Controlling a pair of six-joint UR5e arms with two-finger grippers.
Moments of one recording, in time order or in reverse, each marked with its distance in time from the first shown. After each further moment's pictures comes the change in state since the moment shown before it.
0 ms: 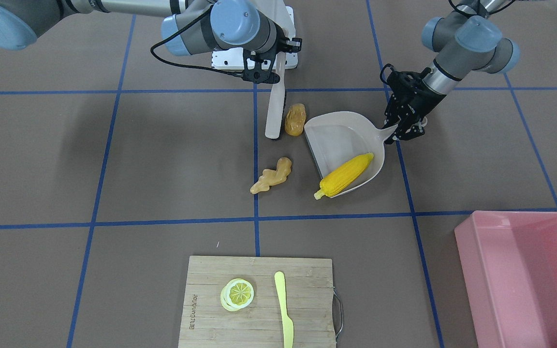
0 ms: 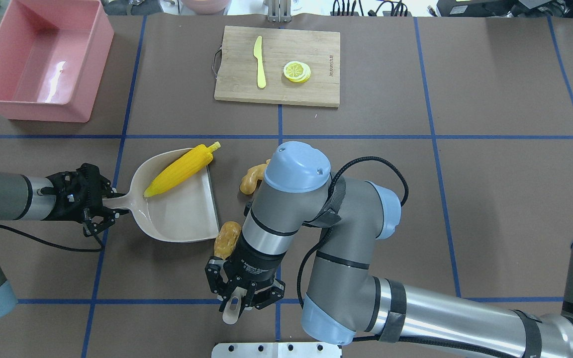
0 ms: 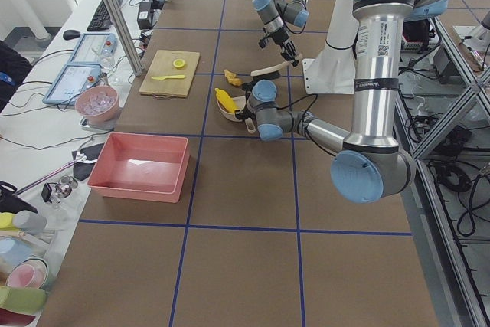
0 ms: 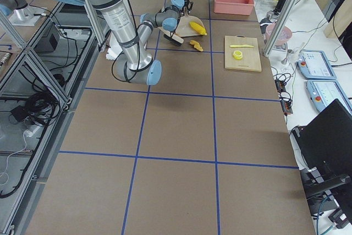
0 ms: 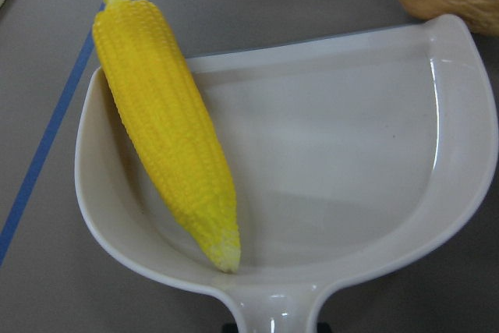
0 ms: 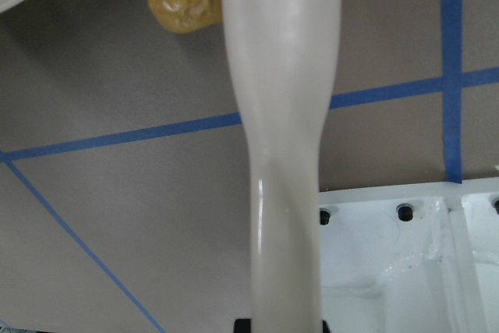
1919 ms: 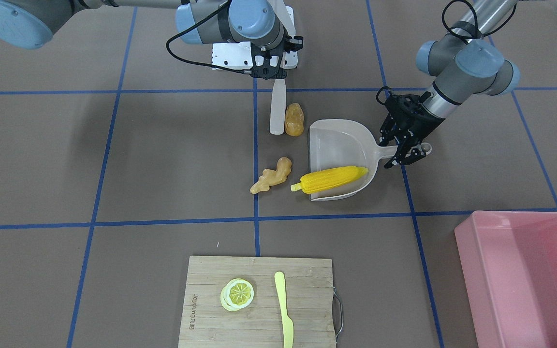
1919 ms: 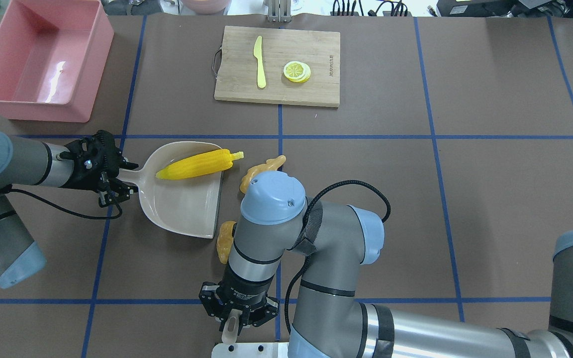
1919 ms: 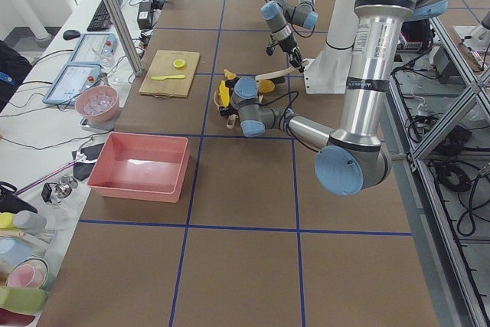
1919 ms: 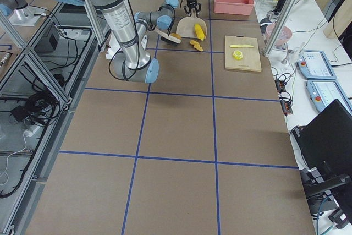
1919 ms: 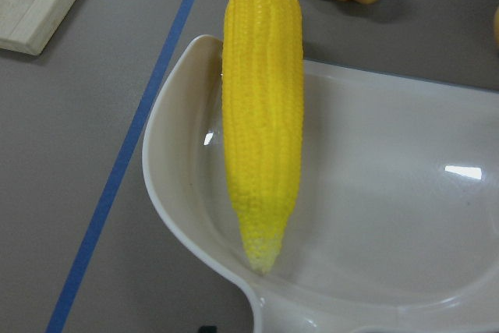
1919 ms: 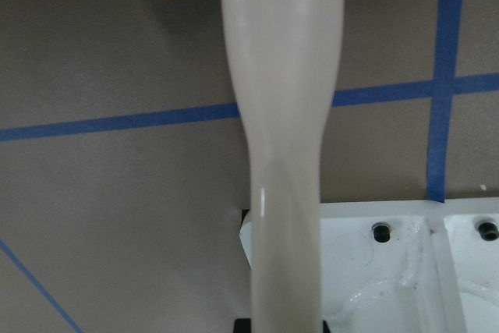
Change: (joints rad) left arm -0.085 -0.141 0.127 0.006 -0.076 -0.032; right arm -0.083 0.036 -0.006 -0.134 -0.117 -0.109
